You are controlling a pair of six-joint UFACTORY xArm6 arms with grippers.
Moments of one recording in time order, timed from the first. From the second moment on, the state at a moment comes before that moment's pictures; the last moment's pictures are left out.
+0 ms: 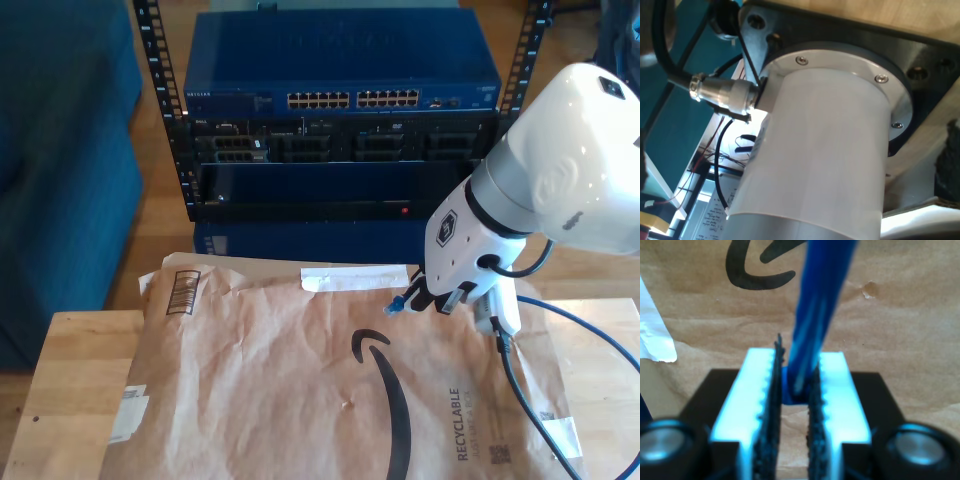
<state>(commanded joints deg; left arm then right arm) 84.1 -23.5 -23.2 5.3 85.6 -17.5 14.7 -19.3 -44.4 23.4 56.5 101.0</state>
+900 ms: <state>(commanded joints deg) 91.1 -29.4 -17.7 5.4 81.6 -11.6 14.5 -22.3 -40.6 23.5 56.5 101.1</state>
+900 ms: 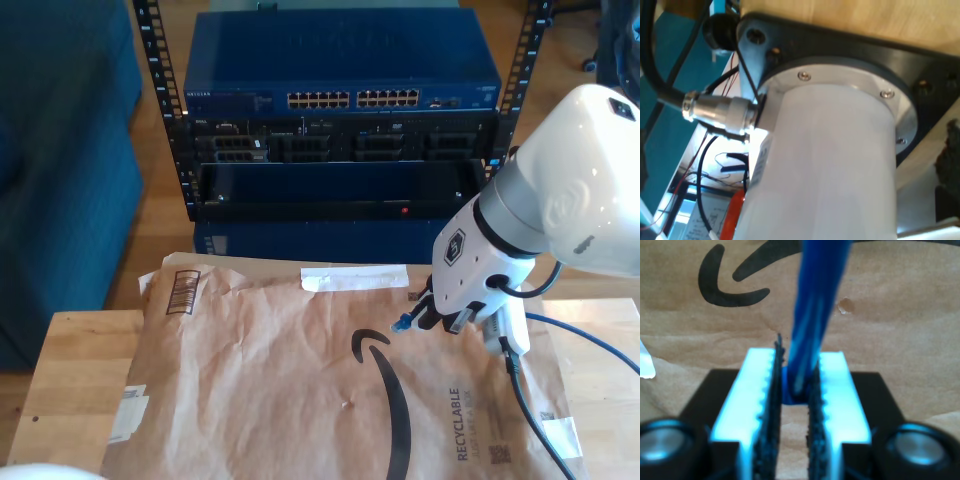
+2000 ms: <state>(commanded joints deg) 95.6 -28.7 -6.6 5.1 62.8 -5.3 14.8 -22.0 -40.9 23.8 54.4 100.9</state>
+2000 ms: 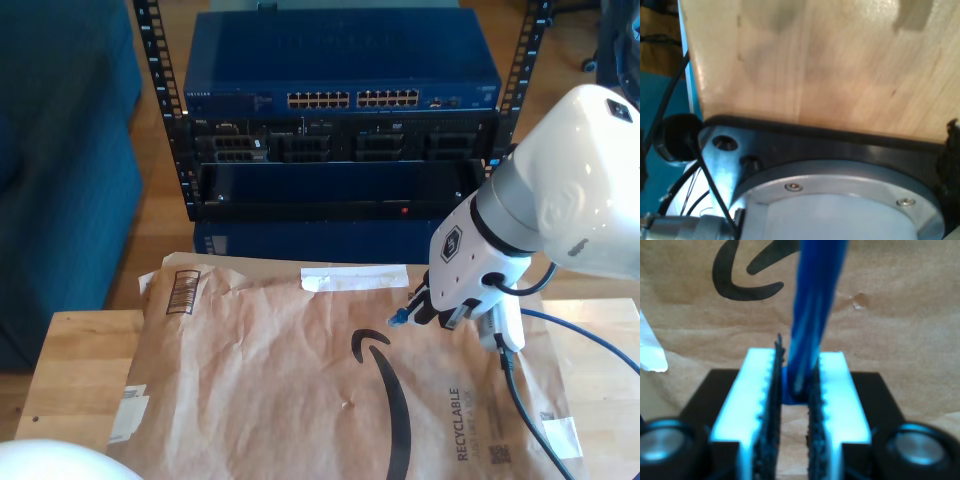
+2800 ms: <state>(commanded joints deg) 95.6 -28.6 -6.6 5.1 62.8 -5.4 16.1 -10.2 -52.5 23.7 46.1 100.7</state>
